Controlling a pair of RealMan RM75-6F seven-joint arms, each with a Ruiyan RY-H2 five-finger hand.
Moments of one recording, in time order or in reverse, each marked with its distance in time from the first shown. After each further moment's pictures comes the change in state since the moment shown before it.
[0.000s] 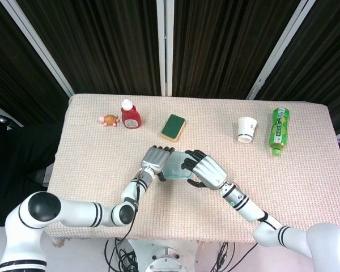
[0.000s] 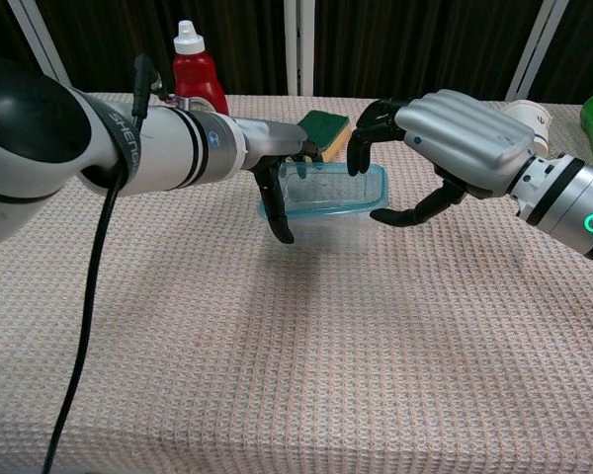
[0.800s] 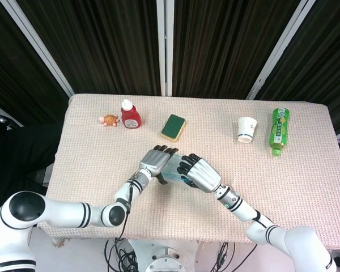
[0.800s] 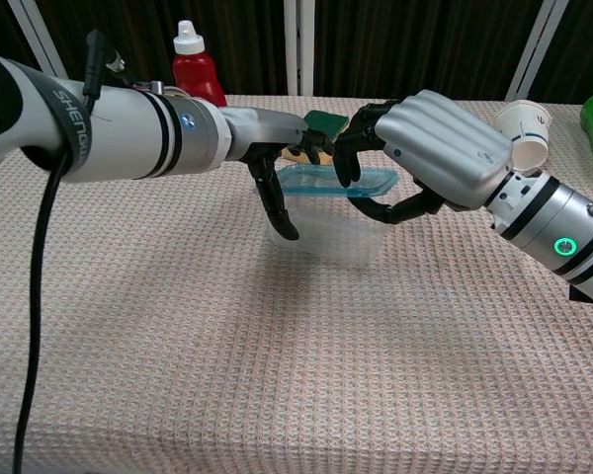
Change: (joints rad) left arm 0.067 0.087 -0.012 -0.100 0.126 -0.027 -0.126; right arm 0.010 -0.181 -0.027 0.306 -0.061 0.170 0.060
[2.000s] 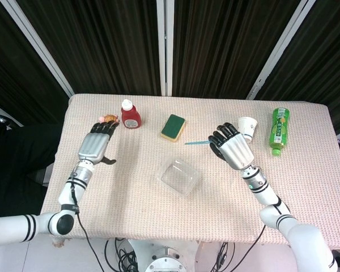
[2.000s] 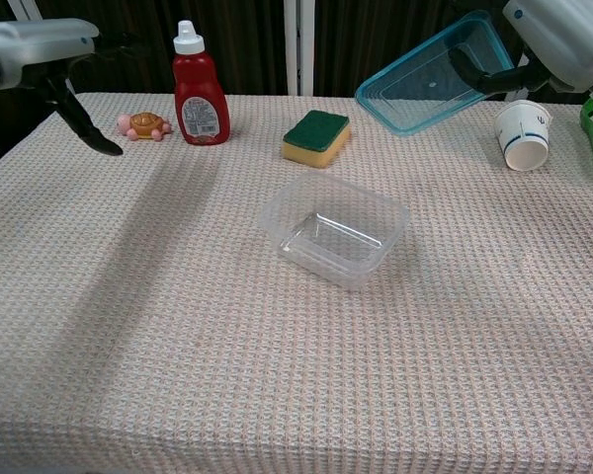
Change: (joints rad) left arm 0.358 0.286 0.090 -0.124 0.368 0.292 -0.192; right arm 0.016 0.037 0.110 0.268 0.141 0.170 0.062
